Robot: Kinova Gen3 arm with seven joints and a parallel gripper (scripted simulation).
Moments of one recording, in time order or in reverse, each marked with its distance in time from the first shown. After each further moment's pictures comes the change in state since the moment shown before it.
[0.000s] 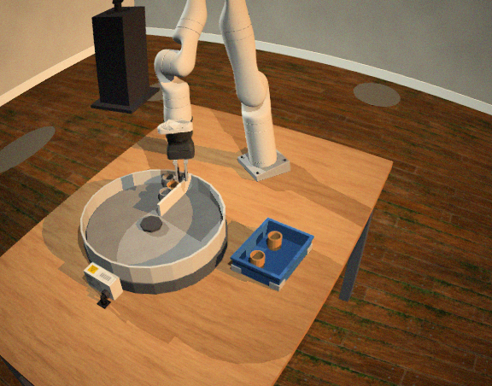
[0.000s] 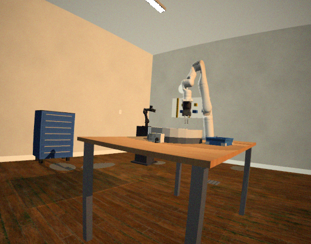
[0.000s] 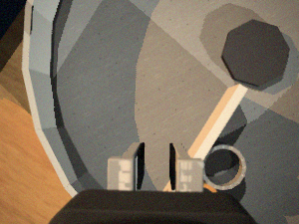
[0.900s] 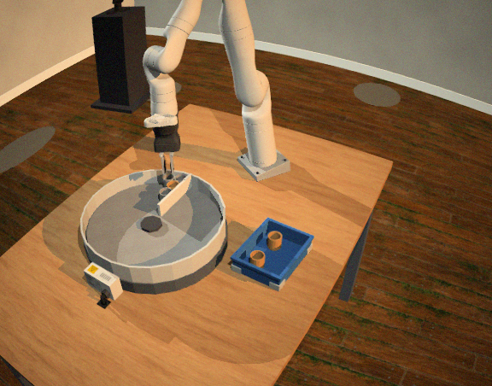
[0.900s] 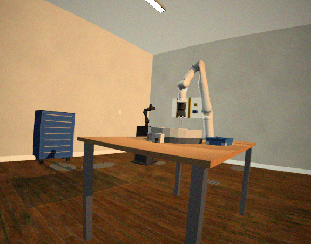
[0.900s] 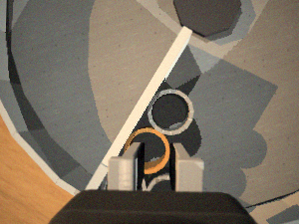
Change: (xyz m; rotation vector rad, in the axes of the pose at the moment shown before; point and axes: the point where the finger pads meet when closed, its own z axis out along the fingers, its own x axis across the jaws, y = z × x) arm 0.044 0.046 0.003 -0.002 0.007 0.016
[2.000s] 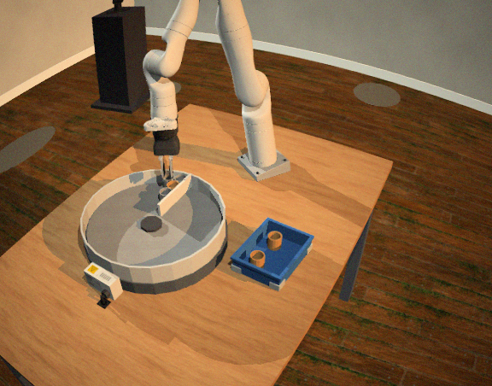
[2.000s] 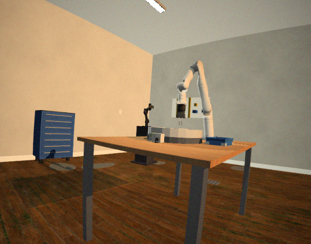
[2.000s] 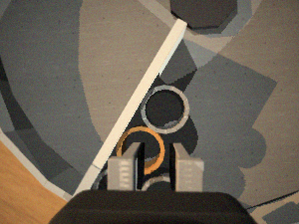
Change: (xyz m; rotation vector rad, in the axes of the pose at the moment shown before) arm 0.004 0.002 0.013 -0.001 0.012 0.008
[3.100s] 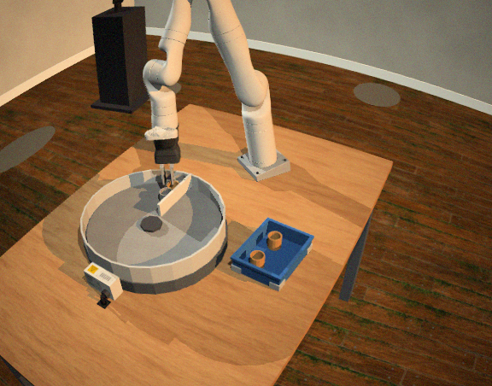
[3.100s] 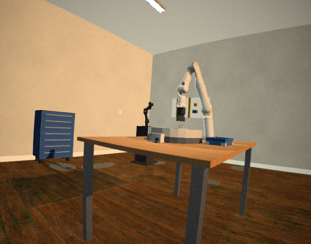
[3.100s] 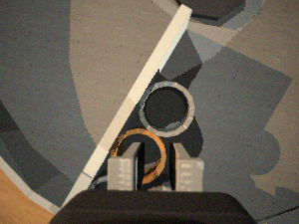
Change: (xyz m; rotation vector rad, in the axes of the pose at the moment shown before) arm 0.000 0.000 0.029 0.000 -0.001 -0.001
